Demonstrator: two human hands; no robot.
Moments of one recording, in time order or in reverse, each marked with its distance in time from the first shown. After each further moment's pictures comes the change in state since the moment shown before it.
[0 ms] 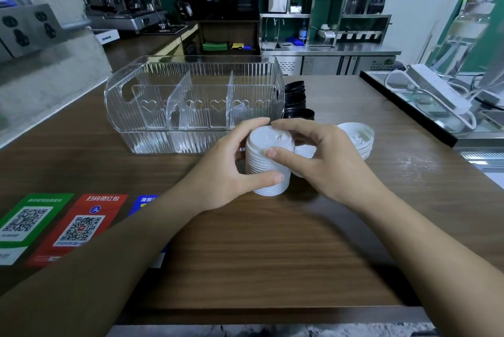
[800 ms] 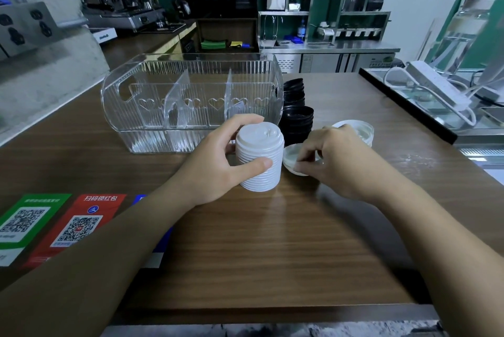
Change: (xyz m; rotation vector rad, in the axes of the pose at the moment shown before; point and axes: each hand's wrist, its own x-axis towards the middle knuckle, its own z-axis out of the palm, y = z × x) left_hand 0.002 -0.004 -0.011 0.035 0.048 0.039; right_hand 0.005 0.032 -0.022 -0.476 -0.140 -0.010
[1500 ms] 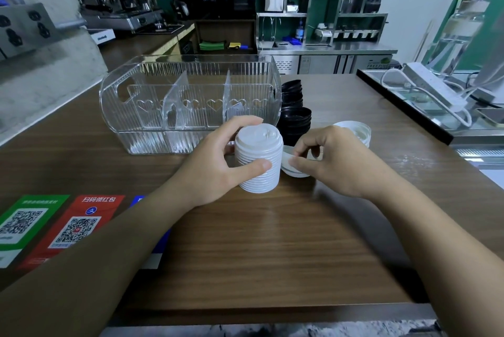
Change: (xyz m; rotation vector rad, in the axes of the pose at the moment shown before) left_hand -0.001 0.000 0.000 0.000 -0.011 0.000; right_hand -0.003 -0.004 -0.004 0.247 -0.015 0.053
